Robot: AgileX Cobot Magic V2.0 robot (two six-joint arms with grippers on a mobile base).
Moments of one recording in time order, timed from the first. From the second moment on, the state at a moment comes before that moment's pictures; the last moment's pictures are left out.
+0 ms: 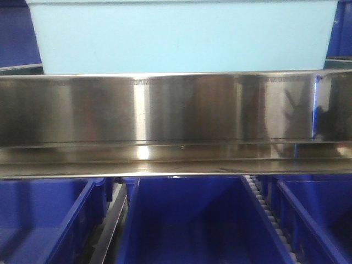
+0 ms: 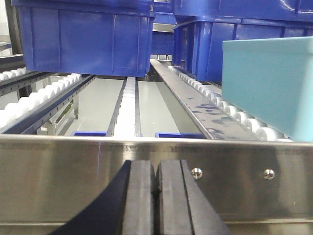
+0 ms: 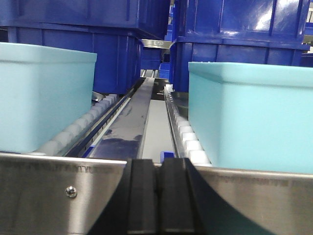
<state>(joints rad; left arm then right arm) -0.05 0.00 0.00 0.02 0.10 -0.05 -0.08 0.00 0.00 0.06 0.05 -0.08</state>
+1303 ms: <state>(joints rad) -0.05 0.00 -0.09 0.02 0.09 -0.05 -0.08 0.00 -0.10 0.06 0.10 -0.08</state>
